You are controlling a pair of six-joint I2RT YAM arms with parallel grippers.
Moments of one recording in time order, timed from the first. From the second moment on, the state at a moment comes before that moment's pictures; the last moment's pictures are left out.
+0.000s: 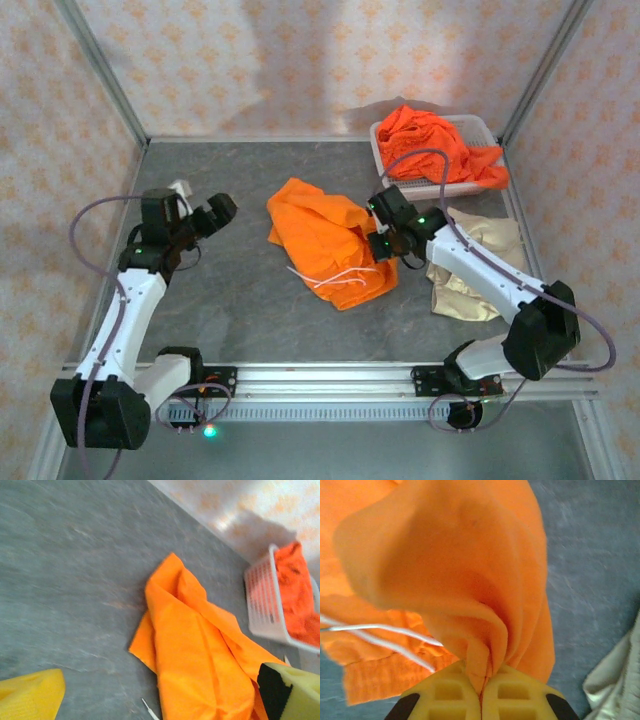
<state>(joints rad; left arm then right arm) 0.00 1.02 0.86 -0.46 0.27 -0.65 0.58 1.39 1.12 -0.87 0.11 0.20</state>
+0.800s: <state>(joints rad) -0.35 1.87 1.49 -0.66 0.21 -0.88 0.55 1.26 1.03 -0.77 0.14 0.11</state>
